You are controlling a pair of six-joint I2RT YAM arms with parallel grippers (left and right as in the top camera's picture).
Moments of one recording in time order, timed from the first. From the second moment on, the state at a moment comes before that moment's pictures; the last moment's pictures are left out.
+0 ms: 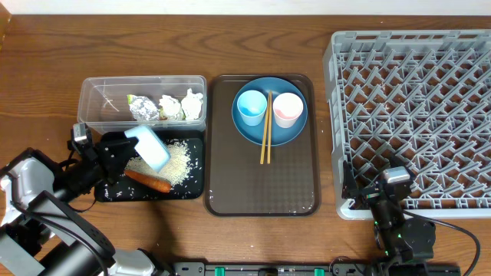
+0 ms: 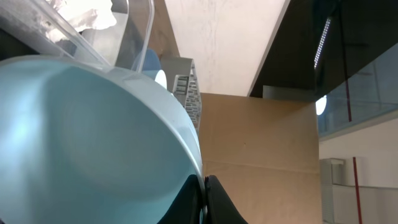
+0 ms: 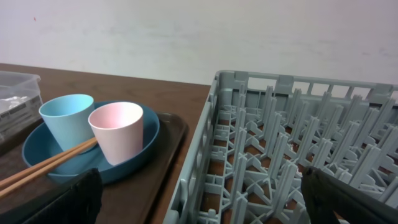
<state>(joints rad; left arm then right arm) 0.79 1.65 0.97 -1.47 1.43 0.52 0.09 0.01 0.01 -0.06 -0.13 0.00</state>
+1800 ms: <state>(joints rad) 0.79 1.58 1.09 -1.60 1.44 0.56 0.09 0.01 0.01 -0.06 -0.13 0.00</state>
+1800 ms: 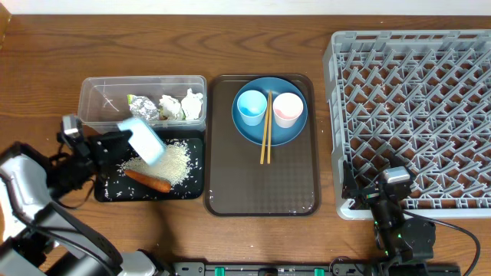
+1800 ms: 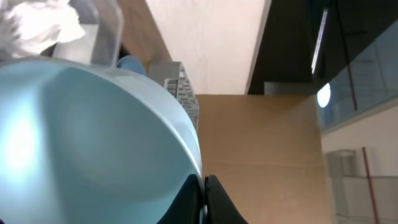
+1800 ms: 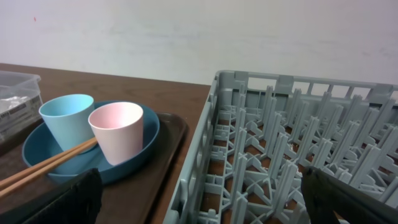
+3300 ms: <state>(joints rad) -0.67 1.36 1.15 -1.08 0.04 -0.61 0.09 0.01 0.01 -0.06 -0.13 0.00</state>
